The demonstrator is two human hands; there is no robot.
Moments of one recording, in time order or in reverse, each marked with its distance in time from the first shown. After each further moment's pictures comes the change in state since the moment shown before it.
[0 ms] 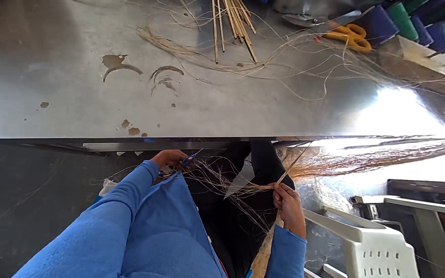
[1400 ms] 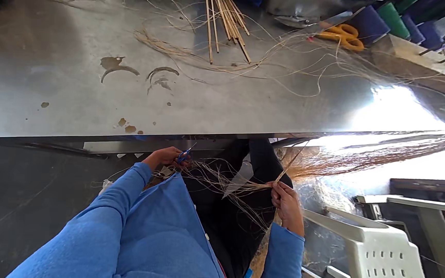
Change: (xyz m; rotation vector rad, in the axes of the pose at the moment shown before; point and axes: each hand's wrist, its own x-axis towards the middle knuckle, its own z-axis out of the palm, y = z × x) left_hand -0.028 0.009 0.002 0.033 0.117 0.088; right_hand 0.000 0.002 -0.003 0.041 -0.027 -0.032
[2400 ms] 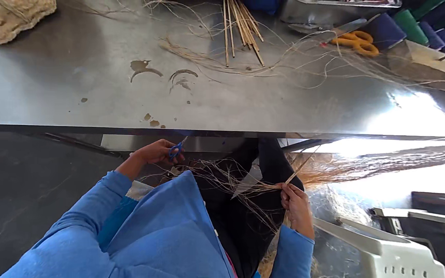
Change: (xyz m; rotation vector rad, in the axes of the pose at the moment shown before) left_hand -0.131 0.023 -0.005 -0.012 0.068 0.286; right_hand -0.003 0.001 0.007 -0.082 0.058 -0.037
